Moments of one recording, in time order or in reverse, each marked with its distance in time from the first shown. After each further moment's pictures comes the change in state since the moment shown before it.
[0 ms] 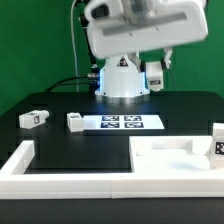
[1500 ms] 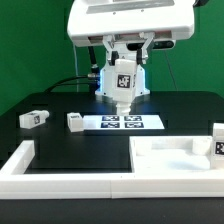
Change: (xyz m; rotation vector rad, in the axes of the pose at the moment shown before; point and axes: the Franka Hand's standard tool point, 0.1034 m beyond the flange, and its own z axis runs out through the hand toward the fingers) arm 0.075 0.023 -0.033 -0.174 0.931 -0.081
